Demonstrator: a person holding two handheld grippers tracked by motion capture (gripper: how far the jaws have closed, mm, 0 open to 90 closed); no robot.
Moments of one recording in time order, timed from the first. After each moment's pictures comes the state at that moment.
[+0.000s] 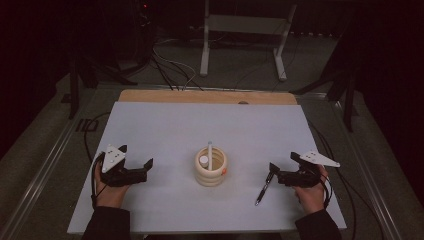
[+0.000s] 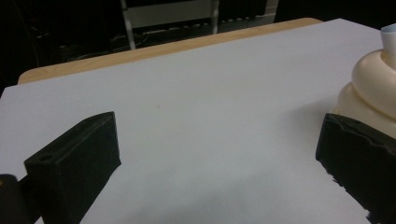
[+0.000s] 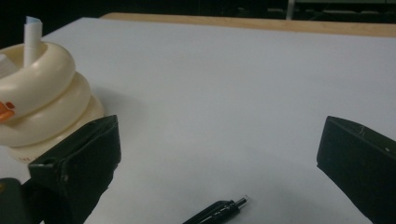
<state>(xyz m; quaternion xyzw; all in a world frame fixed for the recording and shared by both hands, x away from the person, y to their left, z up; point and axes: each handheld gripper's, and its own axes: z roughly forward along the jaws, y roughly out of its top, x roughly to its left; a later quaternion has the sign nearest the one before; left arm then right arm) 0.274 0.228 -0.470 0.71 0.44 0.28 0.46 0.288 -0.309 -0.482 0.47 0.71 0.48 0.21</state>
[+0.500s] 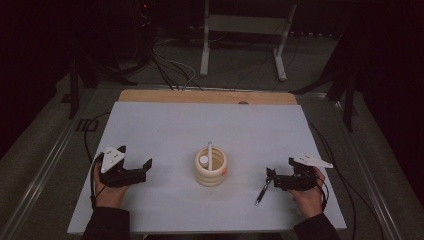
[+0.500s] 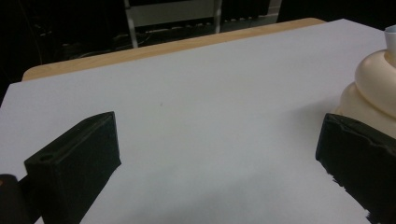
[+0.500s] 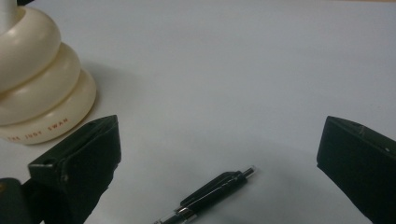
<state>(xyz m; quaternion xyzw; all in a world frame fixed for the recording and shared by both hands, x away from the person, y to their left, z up) 0.273 0.230 -0.470 0.71 0.45 0.29 0.46 0.282 -0.298 -0.487 0.49 0.73 0.43 0.20</state>
